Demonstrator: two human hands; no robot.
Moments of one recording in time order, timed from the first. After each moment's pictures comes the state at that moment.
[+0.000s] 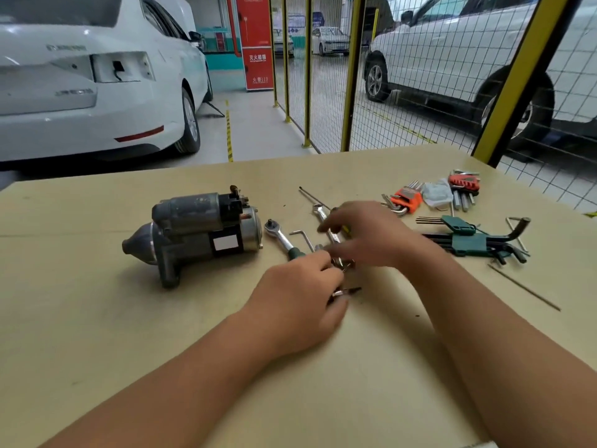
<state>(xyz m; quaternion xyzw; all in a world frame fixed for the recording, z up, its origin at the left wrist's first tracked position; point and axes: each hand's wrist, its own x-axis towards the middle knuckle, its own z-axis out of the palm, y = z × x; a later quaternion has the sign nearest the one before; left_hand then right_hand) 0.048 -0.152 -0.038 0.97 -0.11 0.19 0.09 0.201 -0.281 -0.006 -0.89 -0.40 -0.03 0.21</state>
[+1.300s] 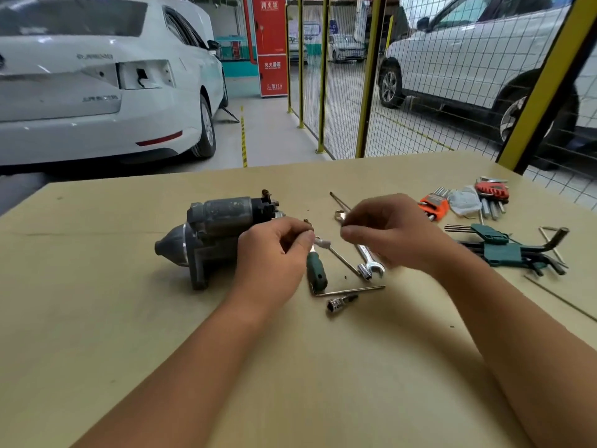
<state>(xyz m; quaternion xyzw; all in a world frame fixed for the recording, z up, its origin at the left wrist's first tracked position) 0.053 -0.103 -0.022 0.82 0.10 0.32 0.47 0.181 -0.277 0.003 -0.79 -0.41 0.03 0.46</state>
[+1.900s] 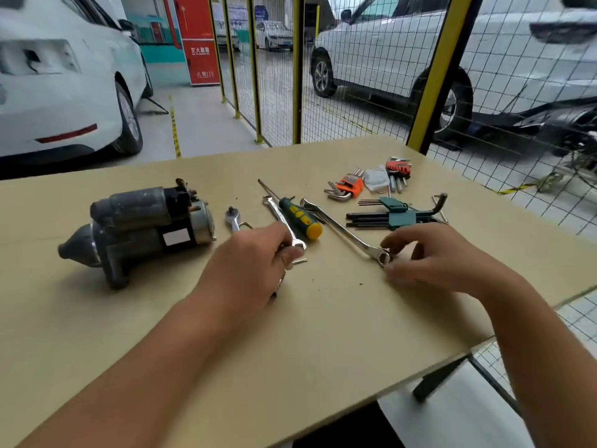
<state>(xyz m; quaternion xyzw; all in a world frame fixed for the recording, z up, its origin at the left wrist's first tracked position) 0.051 -0.154 -0.025 0.91 -0.10 0.27 0.28 0.153 -0.448 -0.013 -0.92 -0.23 0.04 0.31</state>
